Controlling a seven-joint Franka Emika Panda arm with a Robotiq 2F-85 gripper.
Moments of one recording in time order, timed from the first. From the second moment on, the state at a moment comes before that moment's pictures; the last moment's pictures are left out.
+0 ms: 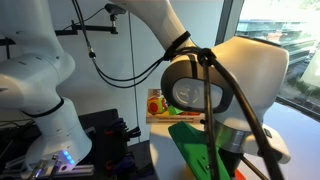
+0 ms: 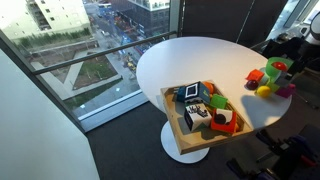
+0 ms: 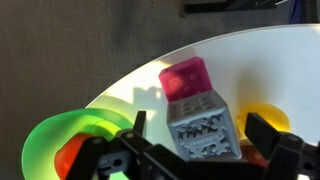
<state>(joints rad) -0.34 0.14 -0.37 -2.36 -0.09 2.45 -0.57</state>
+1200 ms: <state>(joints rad) -0.34 0.15 -0.34 -2.35 -0.09 2.45 -0.57</state>
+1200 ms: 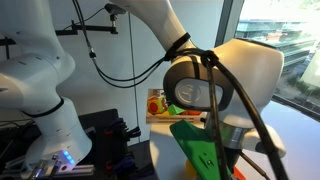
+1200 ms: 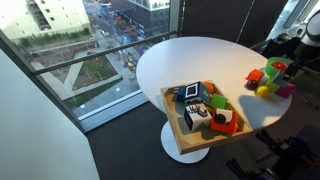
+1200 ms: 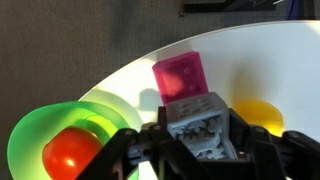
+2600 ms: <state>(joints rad) -0.26 -0.01 -0.25 -2.36 -0.07 2.35 -0.42</state>
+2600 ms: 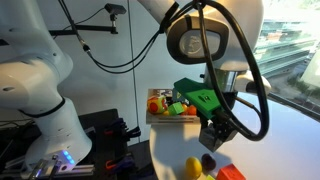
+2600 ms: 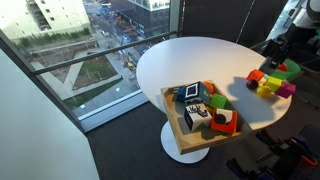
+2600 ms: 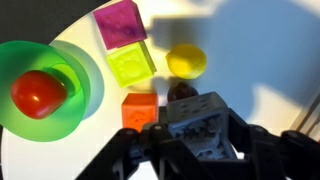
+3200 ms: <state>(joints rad) -0.18 -0.11 -0.19 -2.36 -0.03 2.19 -0.41</state>
